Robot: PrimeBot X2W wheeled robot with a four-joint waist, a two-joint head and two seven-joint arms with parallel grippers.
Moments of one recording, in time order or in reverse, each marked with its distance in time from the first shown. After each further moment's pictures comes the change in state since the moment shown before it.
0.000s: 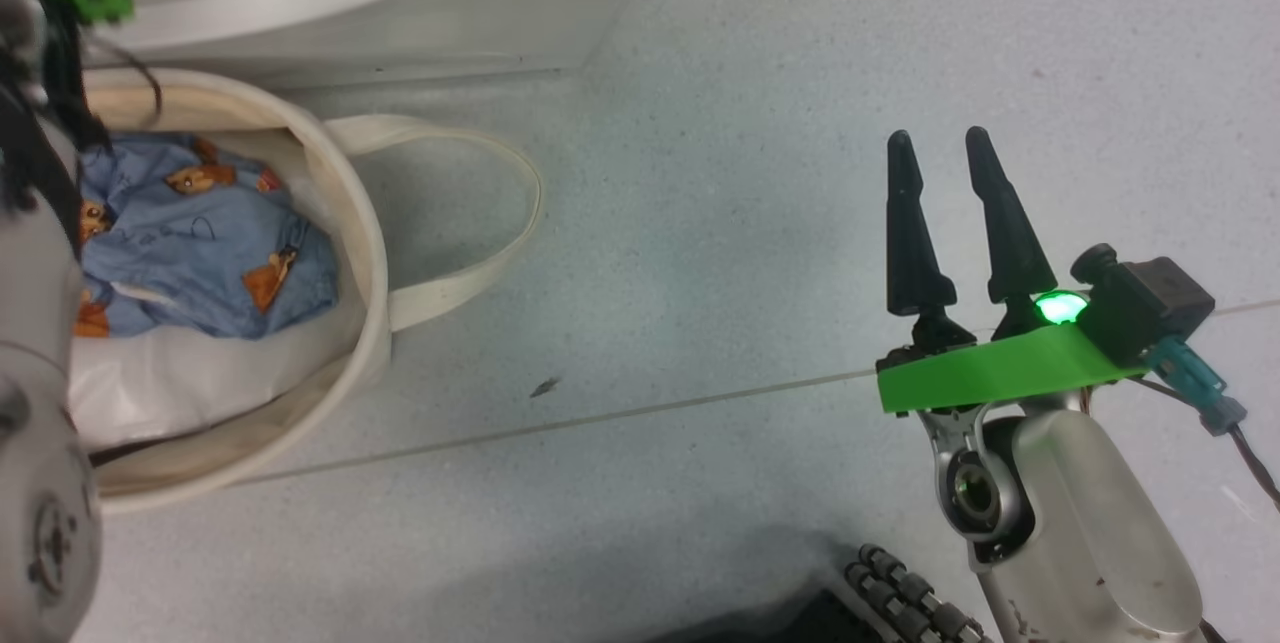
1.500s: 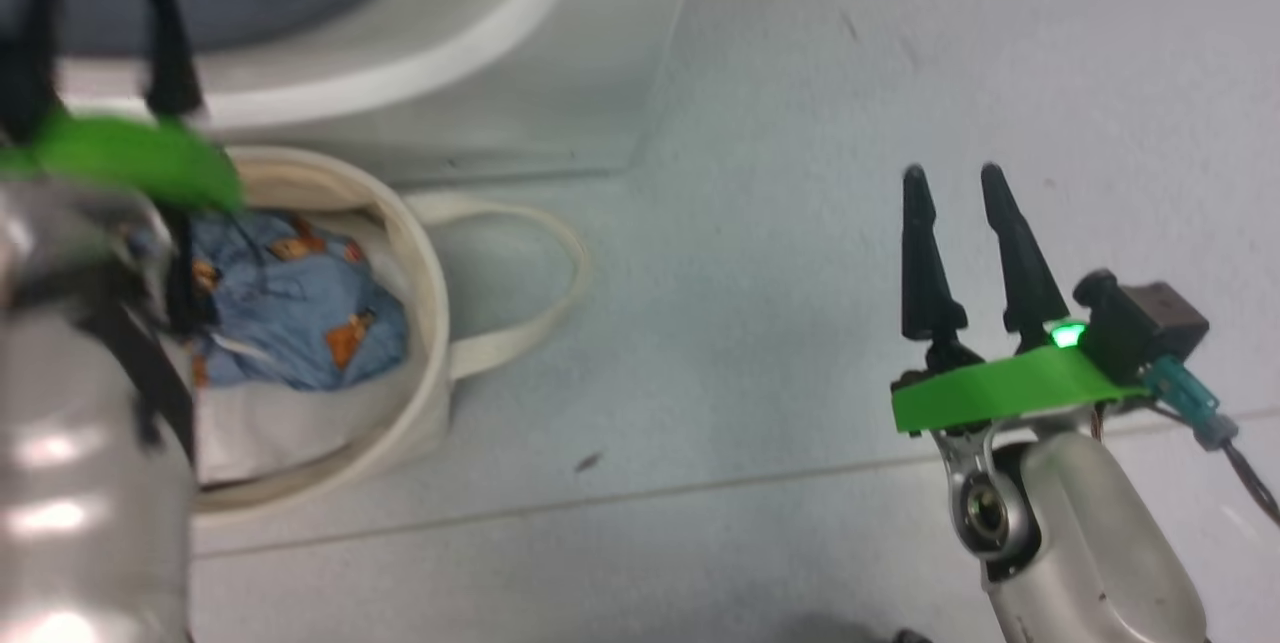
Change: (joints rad) left arm 0.433 -0.039 0.037 -0.538 -0.053 -0.065 -0.085; right arm 0.017 0.000 -0.029 0.050 -0.040 0.000 0.000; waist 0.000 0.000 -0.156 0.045
